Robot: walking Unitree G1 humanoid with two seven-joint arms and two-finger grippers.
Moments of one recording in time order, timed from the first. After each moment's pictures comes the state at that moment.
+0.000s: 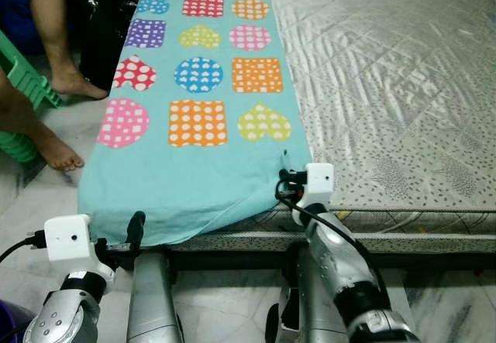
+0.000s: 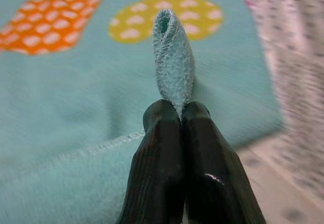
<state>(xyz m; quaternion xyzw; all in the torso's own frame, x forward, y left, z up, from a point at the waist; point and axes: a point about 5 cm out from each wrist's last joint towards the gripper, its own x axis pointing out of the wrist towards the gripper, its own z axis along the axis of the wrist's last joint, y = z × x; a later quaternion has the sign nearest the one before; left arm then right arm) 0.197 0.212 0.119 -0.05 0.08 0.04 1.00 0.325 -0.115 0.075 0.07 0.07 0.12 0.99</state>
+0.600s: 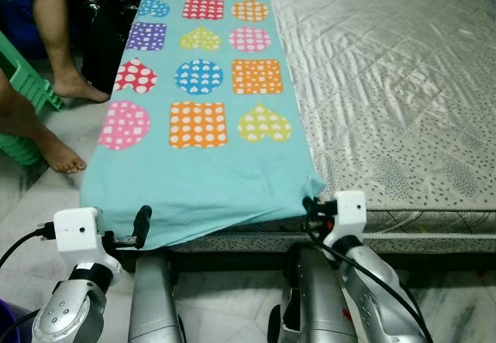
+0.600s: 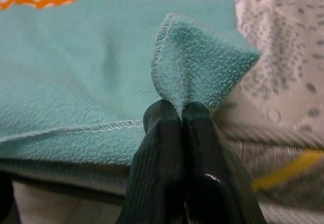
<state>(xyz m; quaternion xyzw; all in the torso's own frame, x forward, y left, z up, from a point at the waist) 0.209 0.209 0.116 -0.05 0.07 0.02 1.00 0.262 -0.147 0.075 0.06 0.12 0.13 0.98</state>
